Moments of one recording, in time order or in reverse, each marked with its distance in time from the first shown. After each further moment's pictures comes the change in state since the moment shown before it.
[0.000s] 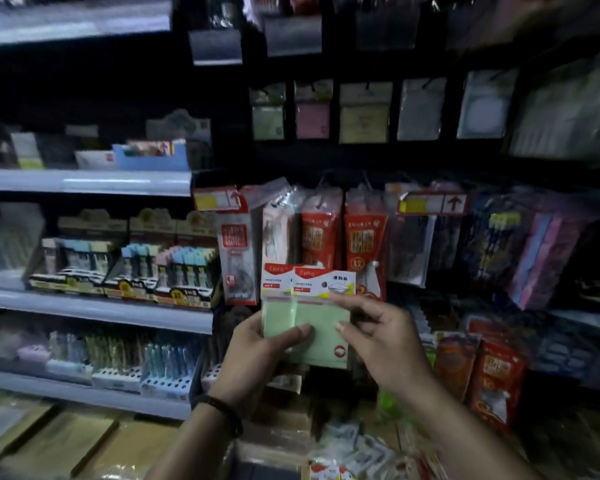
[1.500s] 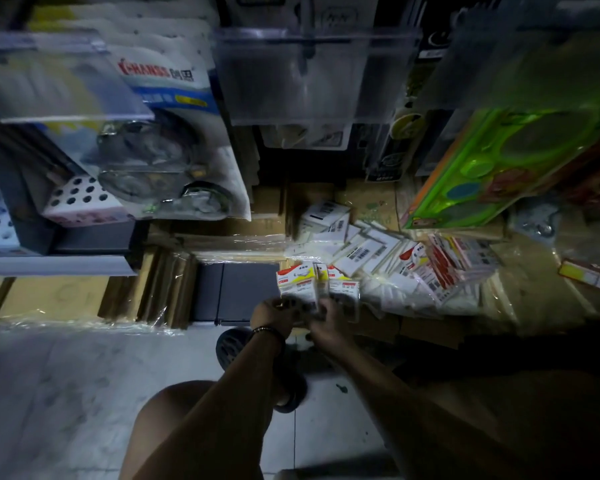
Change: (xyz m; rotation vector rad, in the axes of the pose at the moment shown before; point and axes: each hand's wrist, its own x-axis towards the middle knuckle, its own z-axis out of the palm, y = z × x) left_hand 0.073 -0.579 -0.098 0.705 0.073 -0.939; right_hand -0.156 0.571 0.070 -0.298 0.133 1.147
